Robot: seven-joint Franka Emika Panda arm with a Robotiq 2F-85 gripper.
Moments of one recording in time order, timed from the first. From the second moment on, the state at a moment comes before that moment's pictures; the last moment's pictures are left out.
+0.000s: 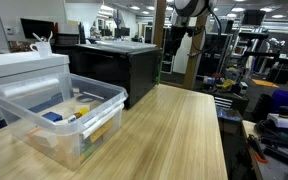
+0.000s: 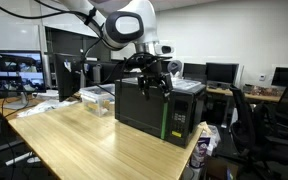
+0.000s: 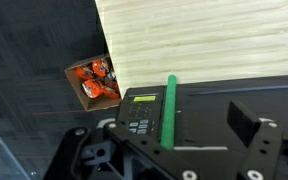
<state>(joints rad) -0.30 0.23 -0.25 -1.95 -0.02 2.40 -0.38</state>
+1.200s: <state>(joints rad) -0.39 0.35 -0.16 -1.79 0.19 2.39 -0.66</state>
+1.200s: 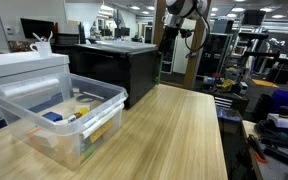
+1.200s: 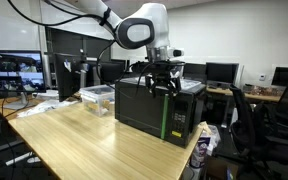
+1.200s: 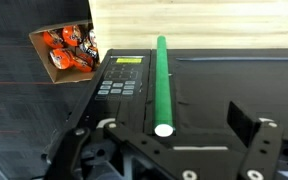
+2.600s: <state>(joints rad) -0.41 0.40 -0.15 -1.72 0.19 2.34 -0.66</state>
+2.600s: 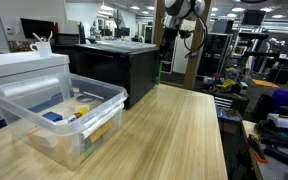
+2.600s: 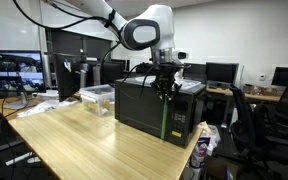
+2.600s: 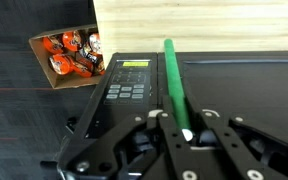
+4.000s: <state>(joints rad) -0.41 0.30 -0.18 -1.86 0.17 2.33 -0.66</state>
